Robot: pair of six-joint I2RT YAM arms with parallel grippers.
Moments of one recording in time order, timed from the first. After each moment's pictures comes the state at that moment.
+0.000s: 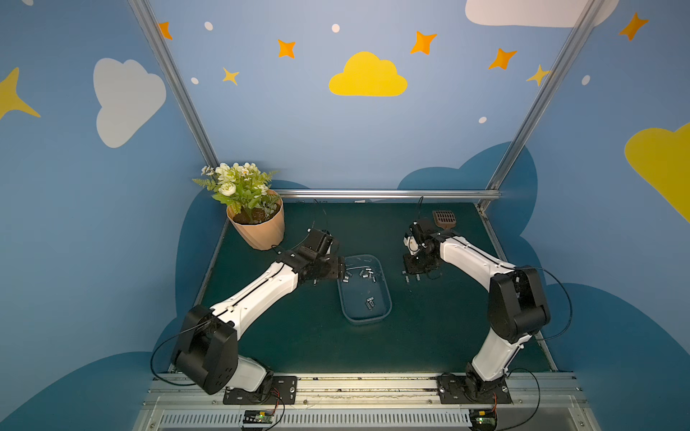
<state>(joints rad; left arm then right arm) -0.55 1.49 1.13 -0.59 0.06 -0.49 0.41 1.77 1.31 -0.82 -0.08 0.15</state>
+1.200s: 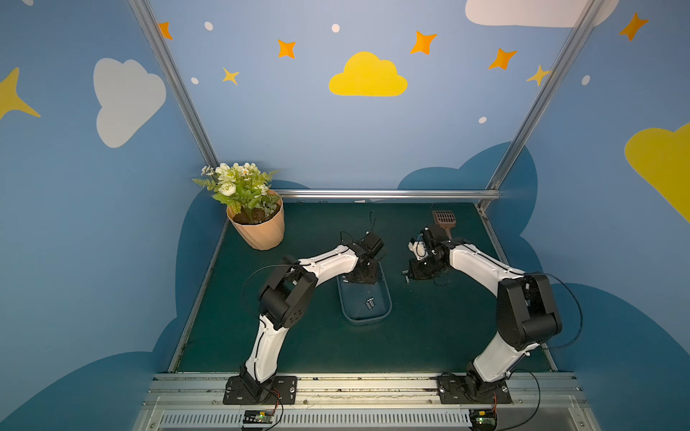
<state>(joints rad) -0.72 2.10 1.57 -0.74 0.00 -0.59 0.34 1.70 1.16 -0.72 -0.22 0.12</state>
